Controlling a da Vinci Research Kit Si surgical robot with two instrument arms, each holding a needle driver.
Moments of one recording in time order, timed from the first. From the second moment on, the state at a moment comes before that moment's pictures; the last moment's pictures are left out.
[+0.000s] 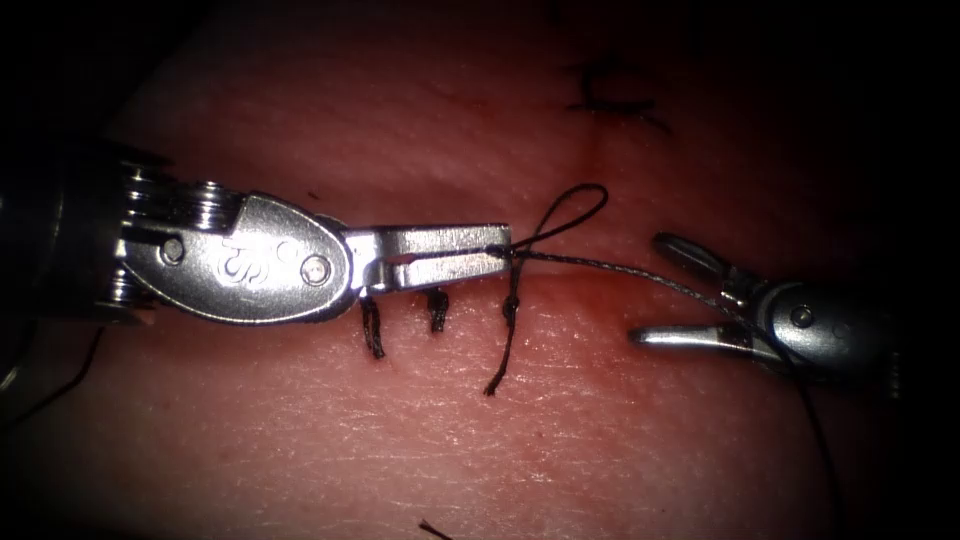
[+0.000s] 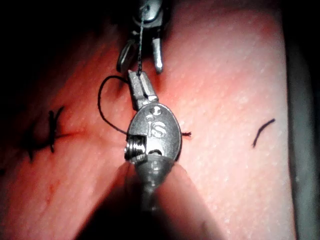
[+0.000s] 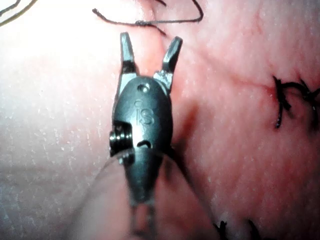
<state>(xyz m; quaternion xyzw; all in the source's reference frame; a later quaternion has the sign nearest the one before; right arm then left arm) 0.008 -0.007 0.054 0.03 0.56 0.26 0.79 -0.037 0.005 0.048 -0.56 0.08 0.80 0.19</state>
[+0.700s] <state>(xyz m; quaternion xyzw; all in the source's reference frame) 0.009 -0.006 0.056 0.04 0.54 0.28 0.79 -0.032 0.011 0.046 -0.55 0.09 0.80 0.20</state>
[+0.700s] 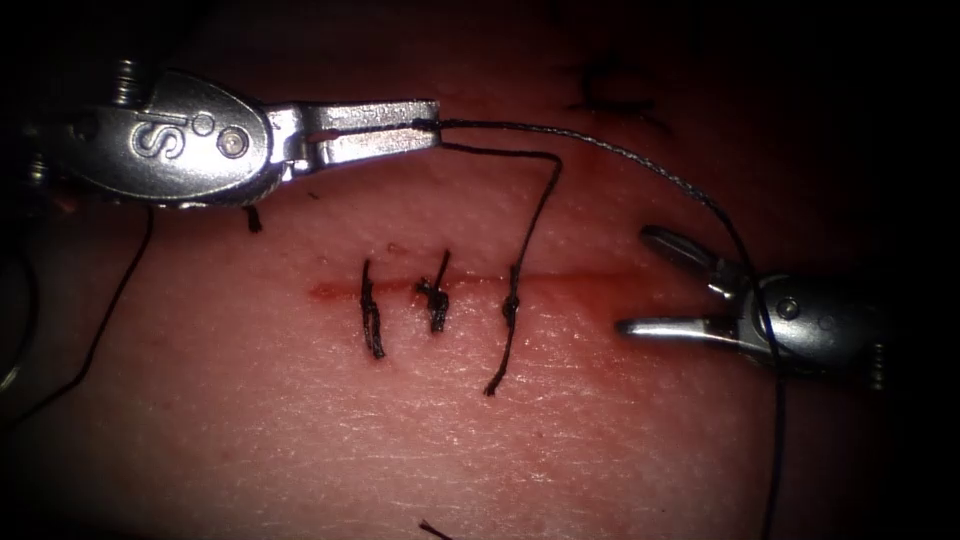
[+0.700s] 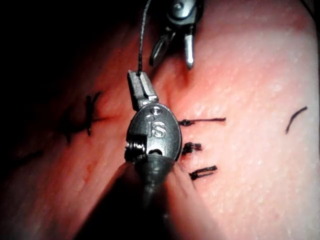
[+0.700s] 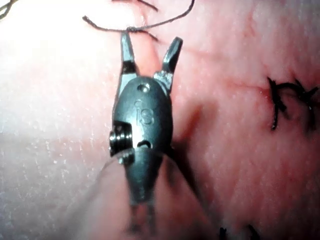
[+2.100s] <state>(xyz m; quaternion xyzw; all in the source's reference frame) 0.023 -0.007 0.061 0.08 0.51 0.27 0.81 -0.031 0.015 0.042 -0.55 0.10 0.81 0.19</state>
